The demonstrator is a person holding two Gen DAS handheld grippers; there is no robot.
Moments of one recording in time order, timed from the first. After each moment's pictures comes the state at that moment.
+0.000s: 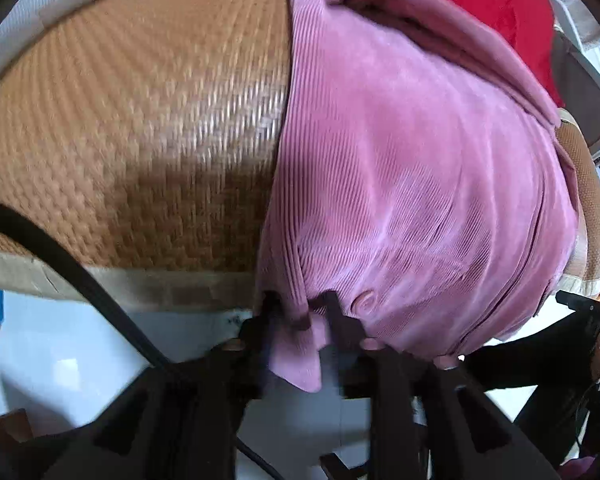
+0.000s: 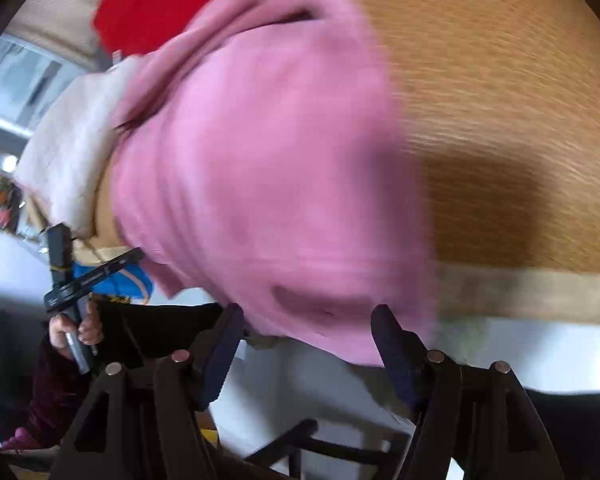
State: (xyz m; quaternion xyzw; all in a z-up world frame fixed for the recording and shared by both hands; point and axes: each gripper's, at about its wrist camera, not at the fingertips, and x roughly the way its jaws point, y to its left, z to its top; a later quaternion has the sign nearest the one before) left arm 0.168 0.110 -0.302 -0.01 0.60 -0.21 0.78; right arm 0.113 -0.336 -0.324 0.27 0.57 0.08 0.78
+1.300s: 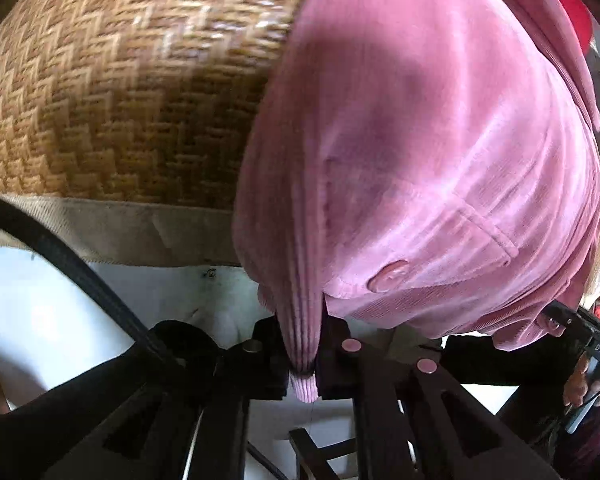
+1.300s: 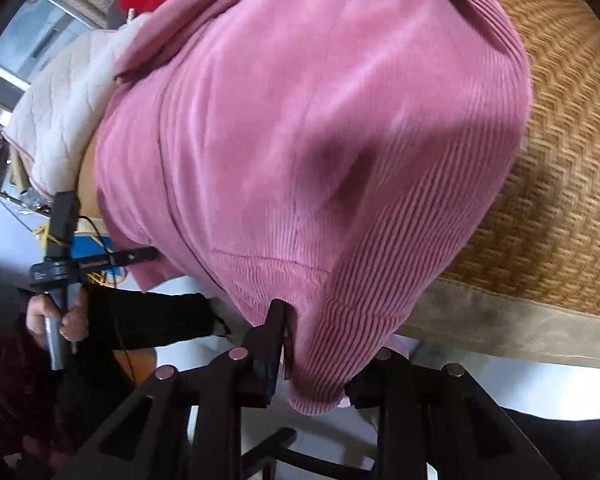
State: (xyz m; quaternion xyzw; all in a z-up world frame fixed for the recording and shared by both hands) left arm 0.143 0.105 -0.400 -0.04 0.66 -0.20 0.73; right arm 0.149 -0.256 -0.337 0.18 0.57 0.13 0.79
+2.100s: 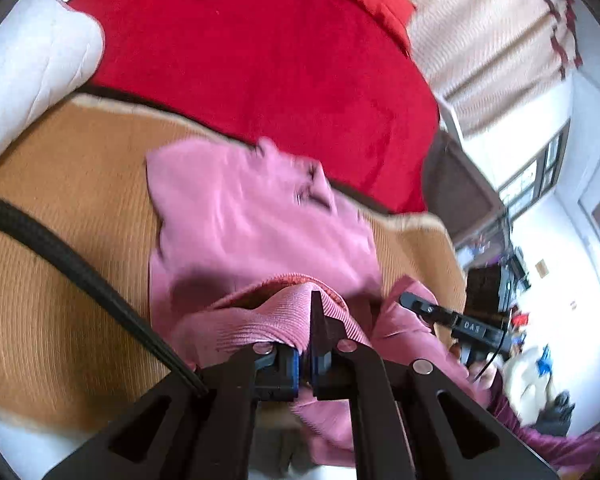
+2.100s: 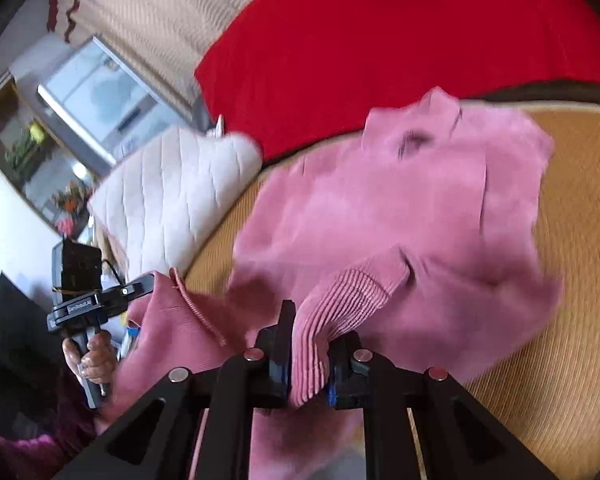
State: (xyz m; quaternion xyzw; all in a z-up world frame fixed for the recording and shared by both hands) left arm 0.213 0.099 -0.161 -0.18 0.44 -0.39 0.79; right arm 0.273 -0.287 -0.199 0.27 0.37 0.19 0.87
